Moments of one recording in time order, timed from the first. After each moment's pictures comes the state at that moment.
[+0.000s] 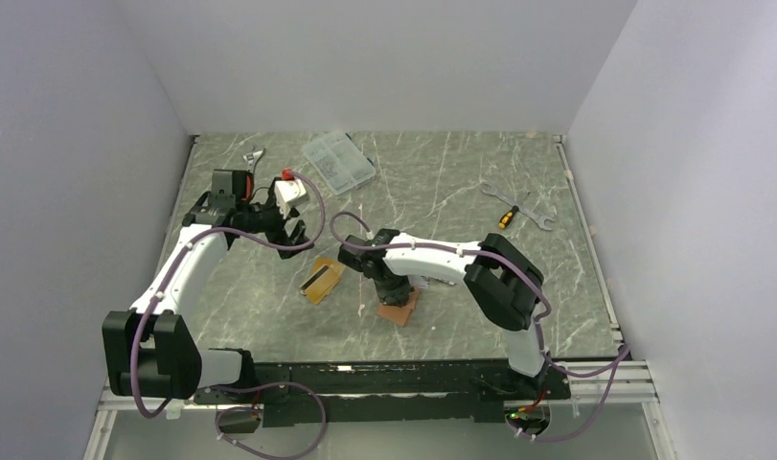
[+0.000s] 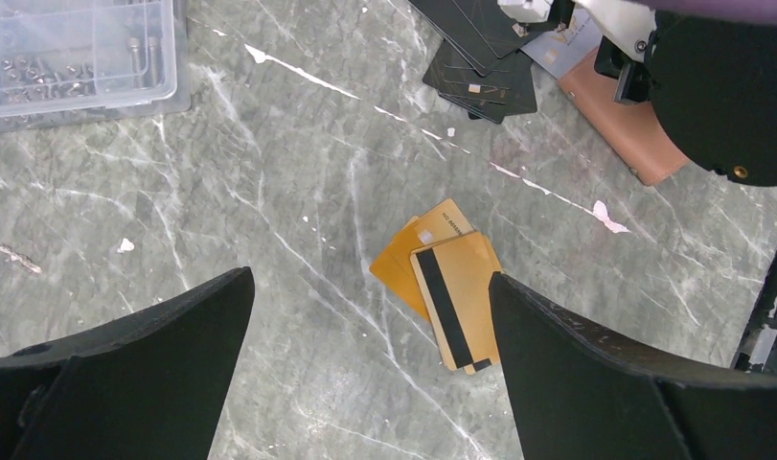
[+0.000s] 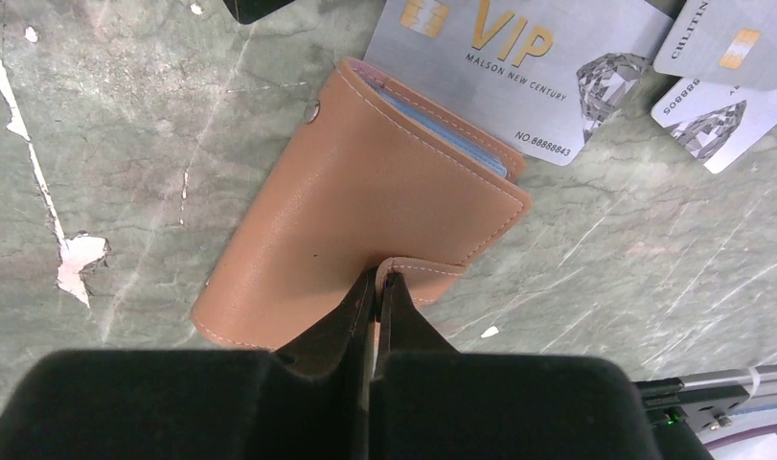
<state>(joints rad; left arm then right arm) -0.07 1.29 1.00 -0.57 0.80 0.73 1.02 2.01 1.37 -1.00 0.27 0.80</state>
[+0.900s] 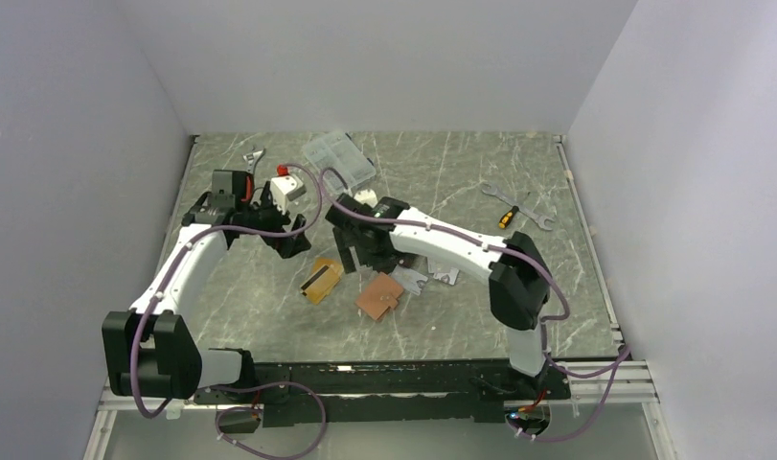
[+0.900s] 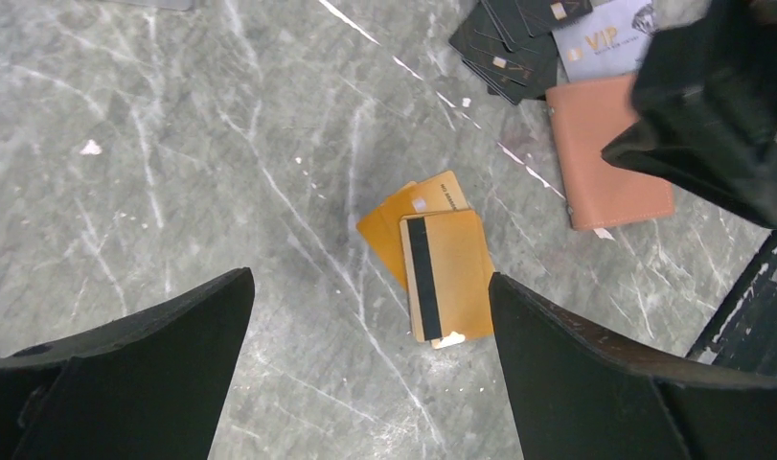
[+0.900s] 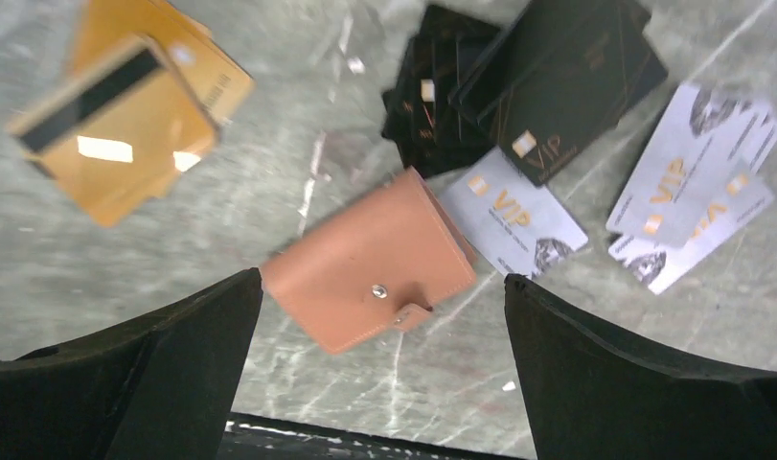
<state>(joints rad) -0.06 1.29 0.99 -0.60 0.69 0.56 0.99 1.94 1.64 -0.99 0.32 0.66</state>
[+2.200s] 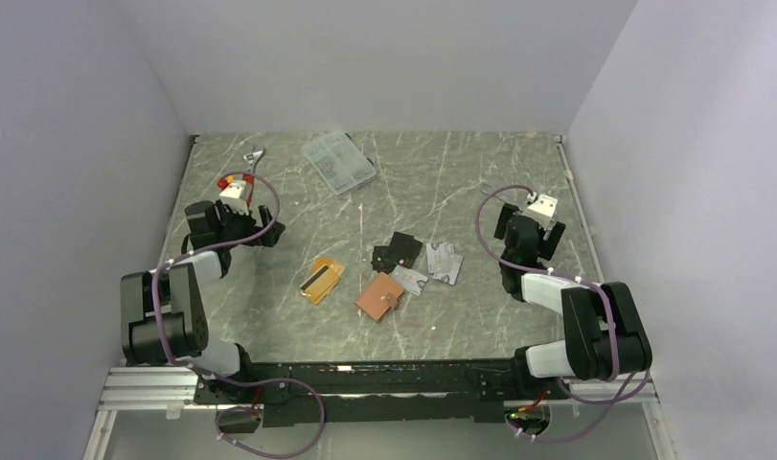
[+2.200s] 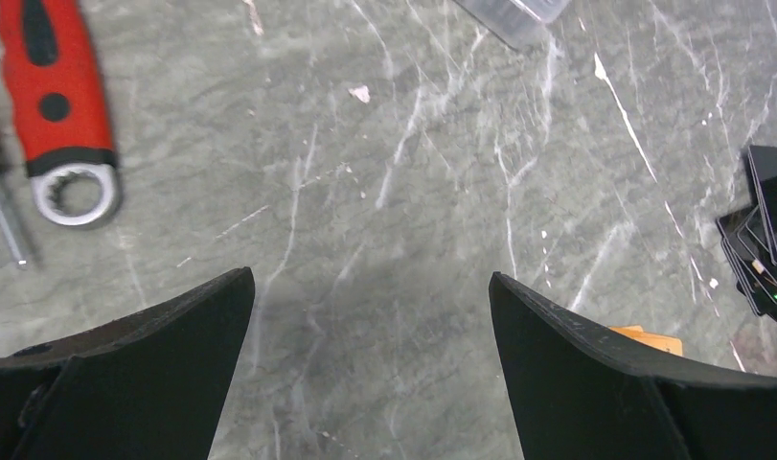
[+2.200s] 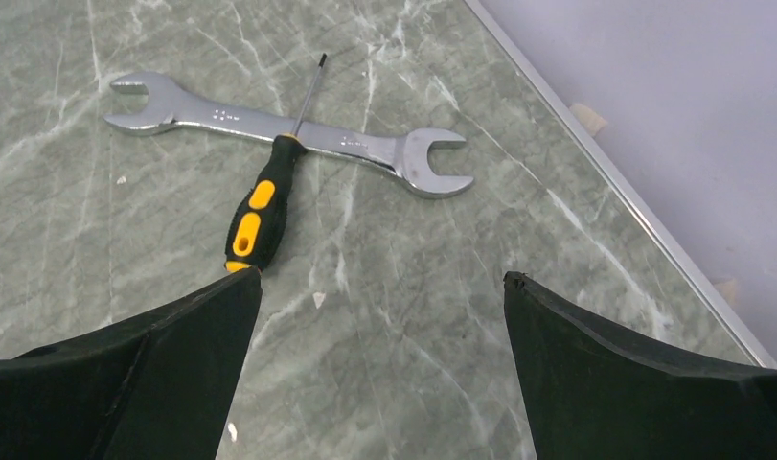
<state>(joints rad) 0.21 1.49 0.60 0.36 0.61 0.05 0.13 1.34 0.40 0.58 0.64 0.14</state>
